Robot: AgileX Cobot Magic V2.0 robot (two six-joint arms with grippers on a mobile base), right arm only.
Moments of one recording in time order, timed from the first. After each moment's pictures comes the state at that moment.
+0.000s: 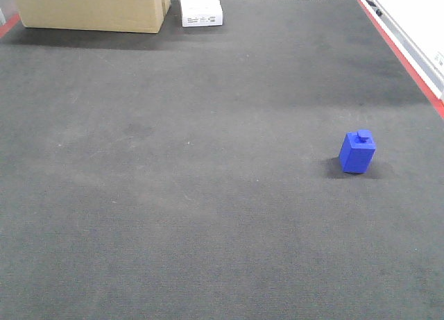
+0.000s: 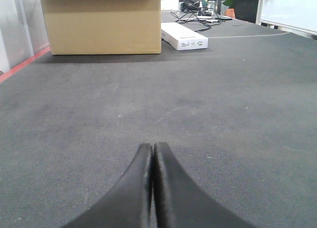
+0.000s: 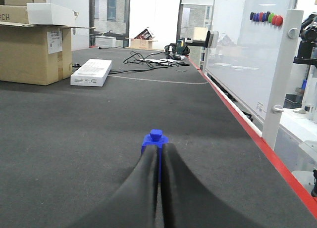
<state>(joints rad) 0.01 -0.01 0.03 -0.10 0.01 -0.01</state>
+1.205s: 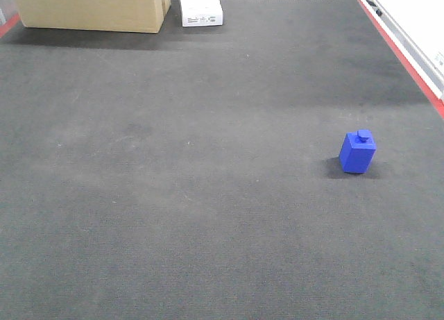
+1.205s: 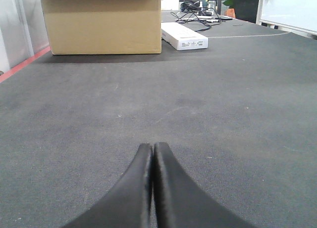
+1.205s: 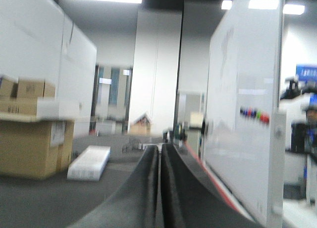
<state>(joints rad) 0.01 -0.01 -0.01 -0.10 -0.33 -0.02</state>
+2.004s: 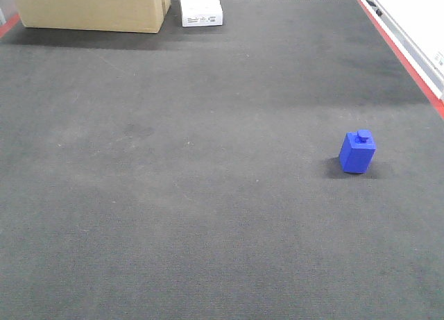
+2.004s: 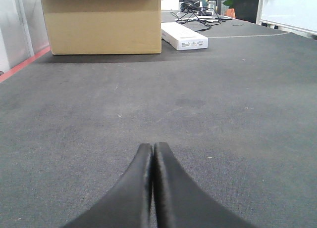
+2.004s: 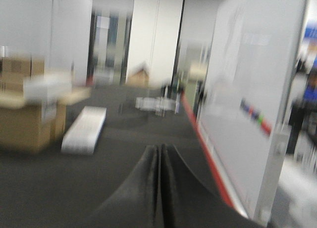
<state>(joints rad) 0.01 0.67 -0.88 0.03 0.22 -0.19</state>
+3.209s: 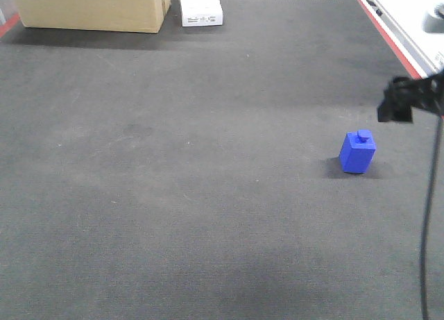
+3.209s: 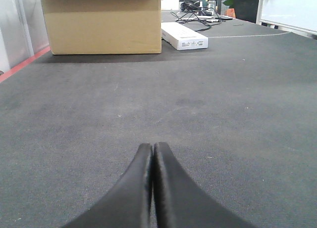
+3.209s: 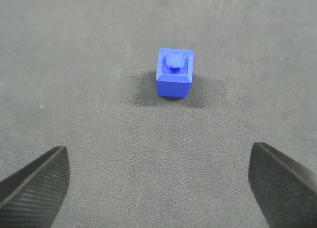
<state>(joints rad) 0.01 1.47 -1.40 0.01 1.01 0.00</state>
